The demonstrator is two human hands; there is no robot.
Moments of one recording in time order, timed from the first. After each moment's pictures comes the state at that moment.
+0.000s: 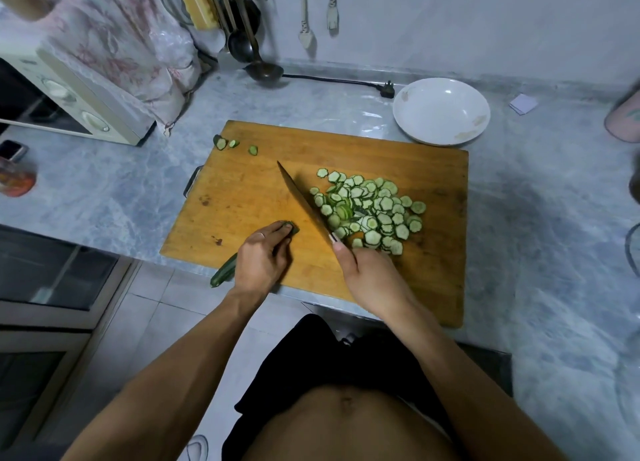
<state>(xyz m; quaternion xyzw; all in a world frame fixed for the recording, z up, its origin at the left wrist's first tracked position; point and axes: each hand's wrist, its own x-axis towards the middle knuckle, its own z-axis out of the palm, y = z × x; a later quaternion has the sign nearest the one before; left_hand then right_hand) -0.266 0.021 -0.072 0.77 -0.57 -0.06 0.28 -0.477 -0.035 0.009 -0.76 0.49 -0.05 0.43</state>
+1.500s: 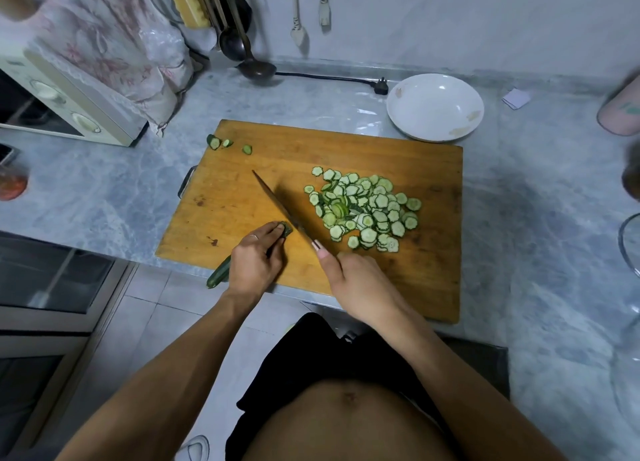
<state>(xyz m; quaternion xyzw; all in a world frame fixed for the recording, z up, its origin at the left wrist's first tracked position) -0.263 0.025 -0.080 0.77 -0.57 -0.06 0.29 -0.474 -0.021 0.017 -0.78 0.46 -0.02 0.43</state>
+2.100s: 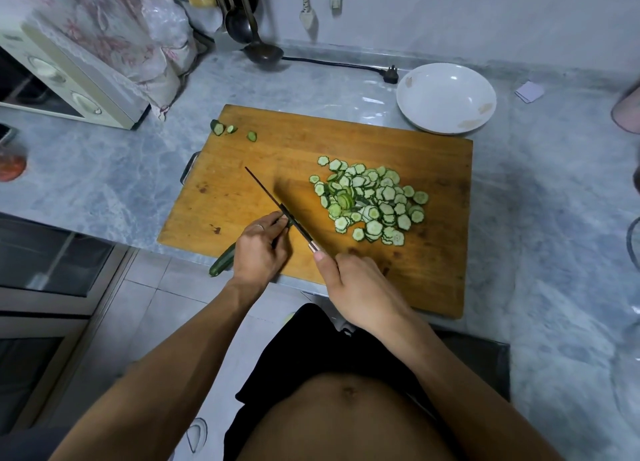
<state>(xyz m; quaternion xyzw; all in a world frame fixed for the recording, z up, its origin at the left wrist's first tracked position) -0.261 0.025 -0.083 0.76 -0.59 -0.06 0.27 -0.472 -0.004 0.028 -0.78 0.45 0.00 0.44</state>
